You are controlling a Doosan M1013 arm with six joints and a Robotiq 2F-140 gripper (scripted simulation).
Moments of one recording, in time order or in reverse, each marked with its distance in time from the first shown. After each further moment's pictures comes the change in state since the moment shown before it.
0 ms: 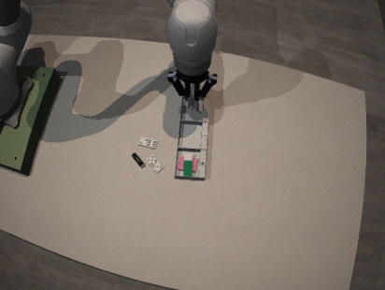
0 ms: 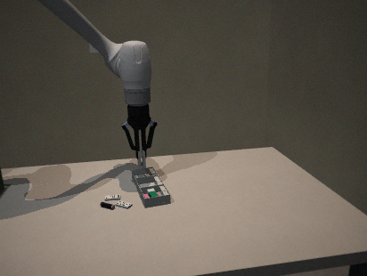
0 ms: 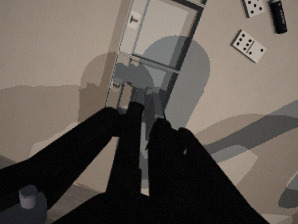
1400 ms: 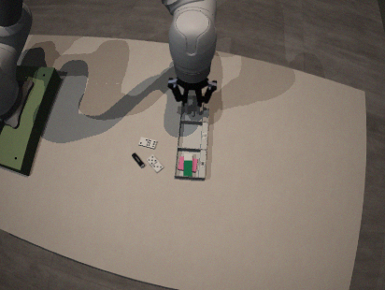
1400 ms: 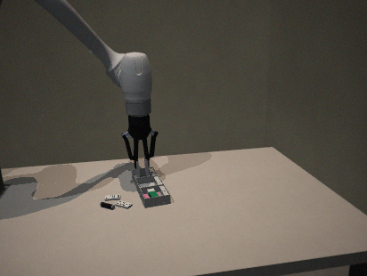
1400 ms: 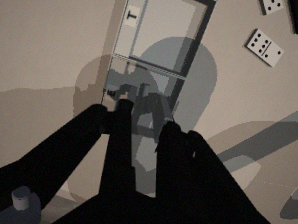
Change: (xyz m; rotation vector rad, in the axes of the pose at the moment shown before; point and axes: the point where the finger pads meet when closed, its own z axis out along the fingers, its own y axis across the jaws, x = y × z) arm 0.000 0.000 0.037 0.000 0.000 0.000
